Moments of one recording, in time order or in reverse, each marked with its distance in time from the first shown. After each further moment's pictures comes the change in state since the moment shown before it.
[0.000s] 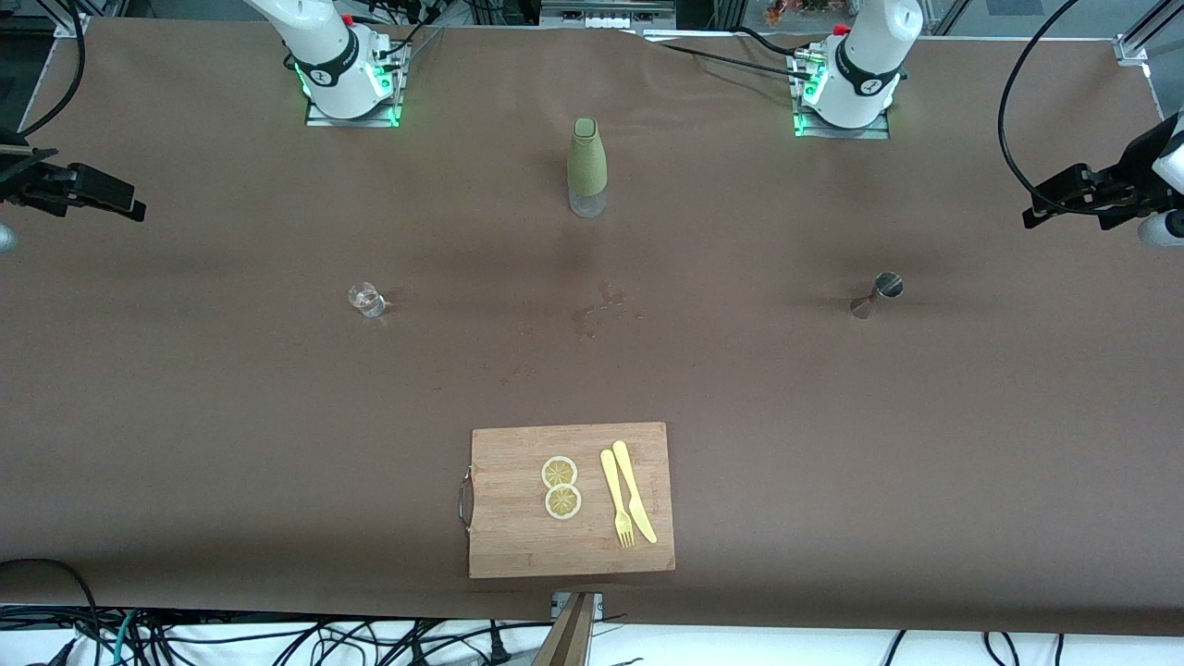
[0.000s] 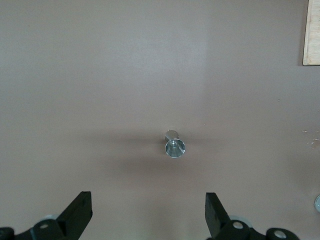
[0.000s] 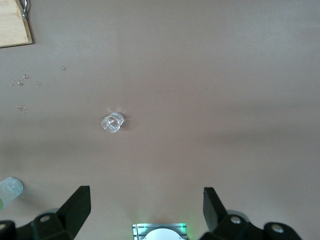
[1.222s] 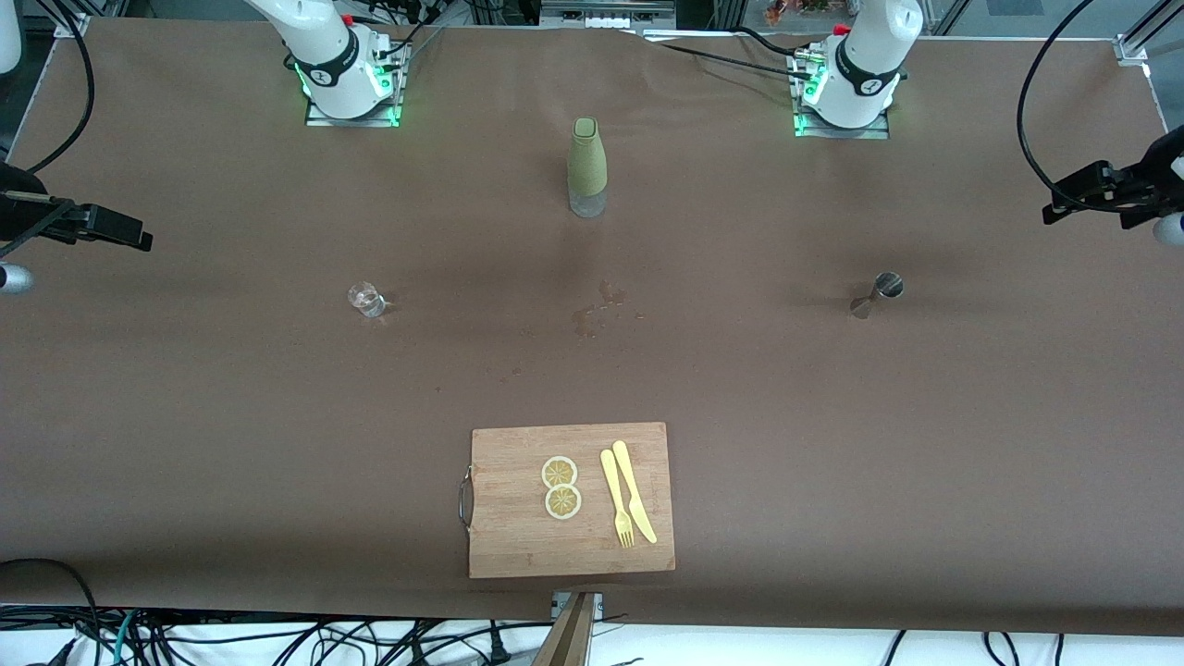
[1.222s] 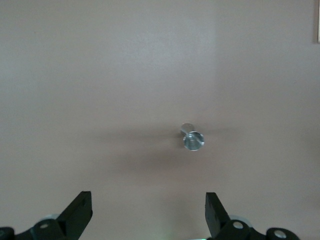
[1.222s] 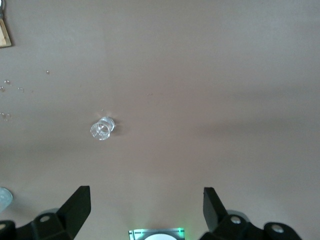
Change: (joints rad) left arm 0.051 0.034 0.009 0.021 0.033 -0.014 0.200; right arm -0.027 0.065 0.004 -0.006 -0.004 0.029 -0.002
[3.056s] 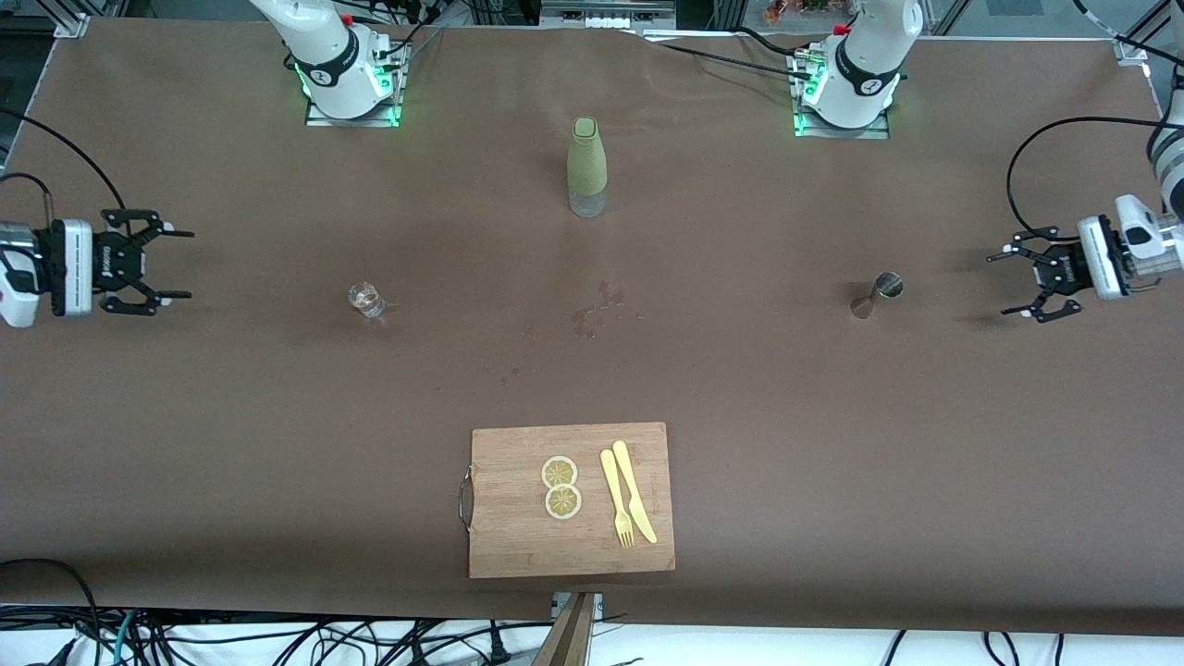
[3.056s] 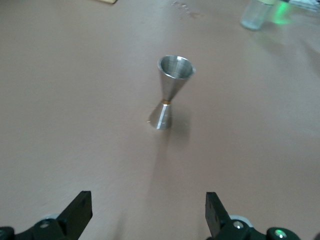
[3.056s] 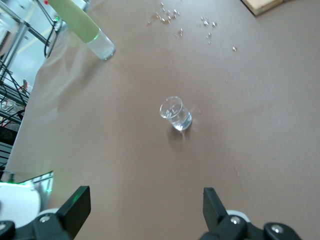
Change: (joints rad) left arm 0.448 0.468 0.052 -0.335 -0.763 0.222 2.158; right arm -0.220 0.303 -0.148 -0.240 0.595 0.028 -1.951
